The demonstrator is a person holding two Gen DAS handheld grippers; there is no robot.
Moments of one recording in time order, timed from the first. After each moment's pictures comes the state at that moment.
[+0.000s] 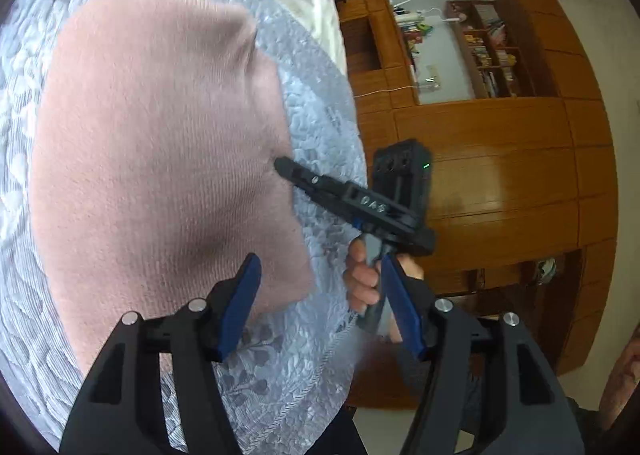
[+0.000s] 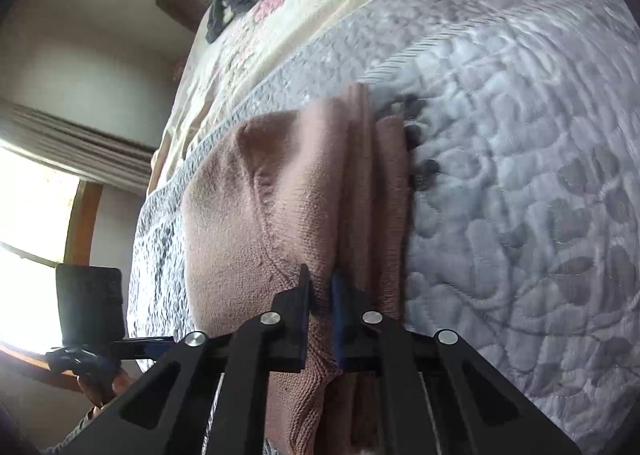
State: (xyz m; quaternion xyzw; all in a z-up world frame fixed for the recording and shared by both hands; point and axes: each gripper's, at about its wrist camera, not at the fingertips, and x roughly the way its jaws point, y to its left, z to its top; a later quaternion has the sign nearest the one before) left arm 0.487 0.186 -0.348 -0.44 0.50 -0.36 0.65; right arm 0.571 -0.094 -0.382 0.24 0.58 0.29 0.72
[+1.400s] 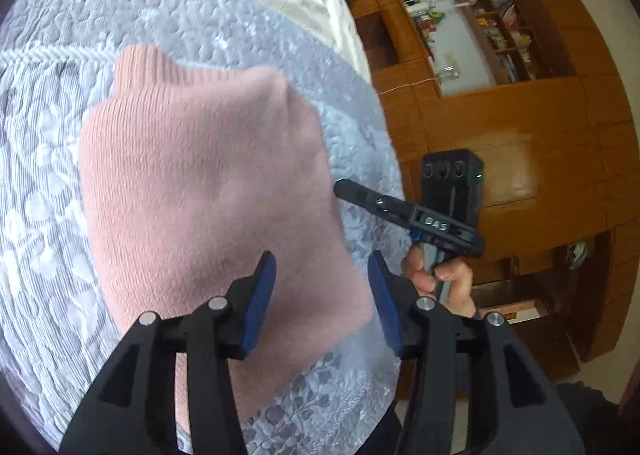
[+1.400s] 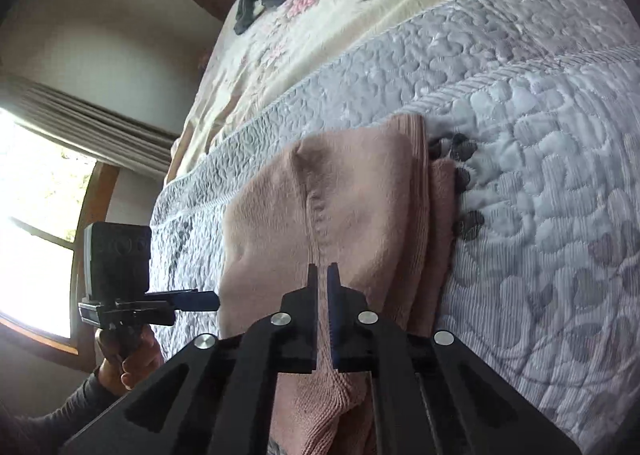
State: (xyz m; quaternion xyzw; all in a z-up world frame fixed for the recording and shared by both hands) left arm 0.522 0.220 -0.371 -0.36 0.55 -0.33 0.68; right arm 0.594 -0.073 -0.367 0.19 0.58 0.34 0.72
